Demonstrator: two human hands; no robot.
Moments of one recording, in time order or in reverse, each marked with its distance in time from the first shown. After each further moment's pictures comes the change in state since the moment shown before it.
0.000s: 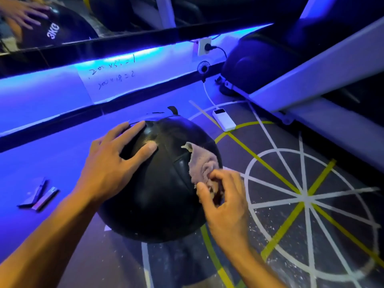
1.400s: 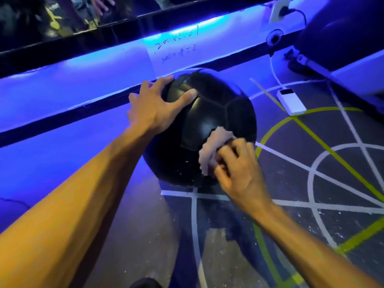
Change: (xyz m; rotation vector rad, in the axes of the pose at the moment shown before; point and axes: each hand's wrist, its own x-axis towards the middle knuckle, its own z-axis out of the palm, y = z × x) left_hand 0.047 -0.024 -0.035 0.160 0.144 -0.321; right_hand 0.028 -0.011 0.081 -0.201 -0.323 -0.458
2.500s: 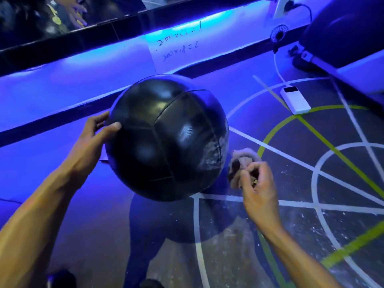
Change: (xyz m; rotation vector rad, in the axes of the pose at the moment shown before) left_hand -0.043 -0.134 -0.055 -0.450 -0.078 -0.186; right_hand -0.045 0.025 0.020 0.426 0.106 0.631
